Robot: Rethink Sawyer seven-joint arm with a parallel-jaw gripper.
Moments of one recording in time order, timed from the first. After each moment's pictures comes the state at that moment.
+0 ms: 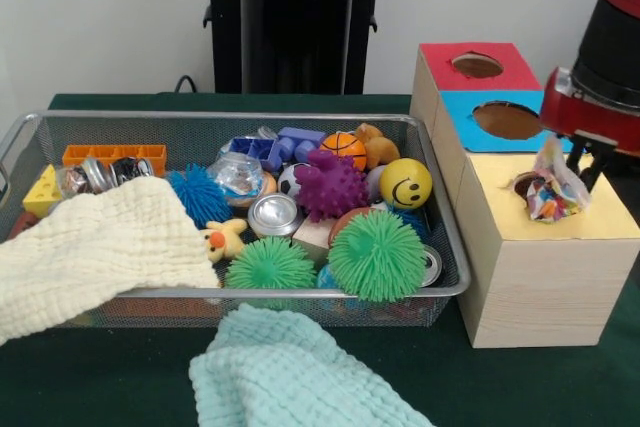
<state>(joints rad) 0.27 -0.32 -0.33 1.09 0.28 0.88 2.10</state>
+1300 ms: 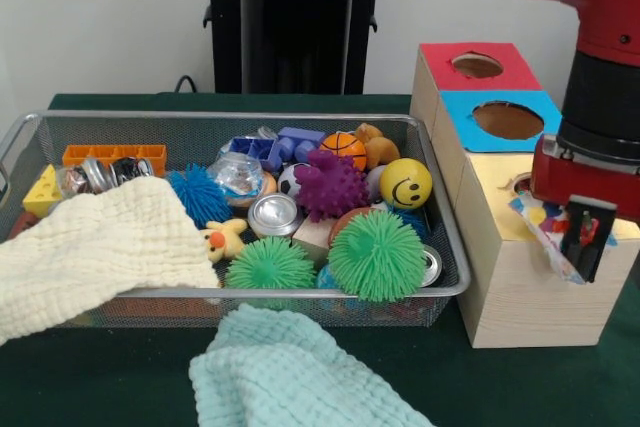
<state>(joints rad) 0.20 -0.28 -0.28 1.10 0.28 0.56 2.10</state>
